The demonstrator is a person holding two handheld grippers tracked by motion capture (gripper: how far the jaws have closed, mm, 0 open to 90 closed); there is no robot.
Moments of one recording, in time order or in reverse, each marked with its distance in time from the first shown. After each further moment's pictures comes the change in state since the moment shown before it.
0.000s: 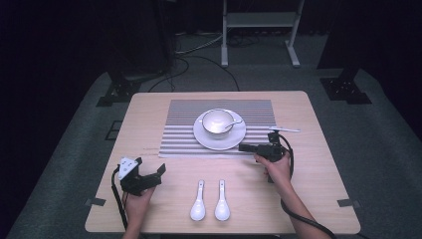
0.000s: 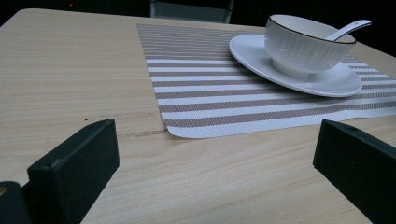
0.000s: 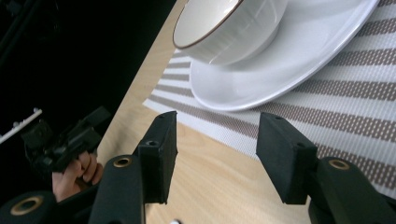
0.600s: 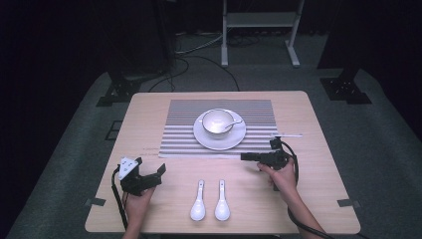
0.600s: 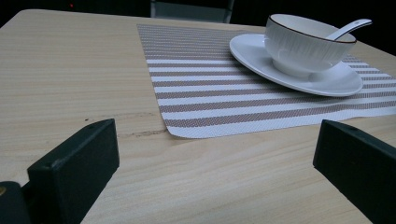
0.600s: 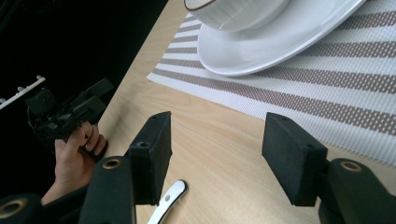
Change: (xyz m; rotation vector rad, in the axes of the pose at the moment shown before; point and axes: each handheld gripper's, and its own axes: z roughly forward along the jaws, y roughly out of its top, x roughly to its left) left arm 0.000 0.000 0.000 0.002 0.003 0.005; right arm 0.007 -0.019 -0.013 0.053 -0.001 -0.051
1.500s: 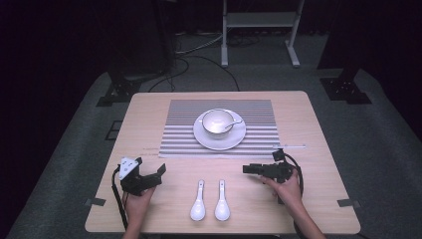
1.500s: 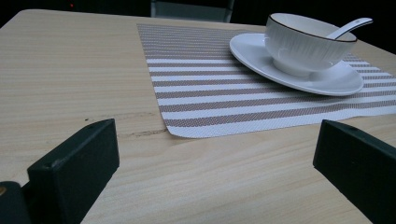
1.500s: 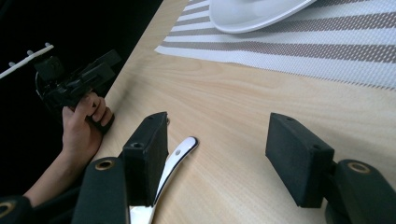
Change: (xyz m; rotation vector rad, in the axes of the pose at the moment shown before) left arm 0.000 0.000 0.000 0.001 0.001 0.003; right arm 0.007 -0.032 -0.012 0.033 0.015 -0.025
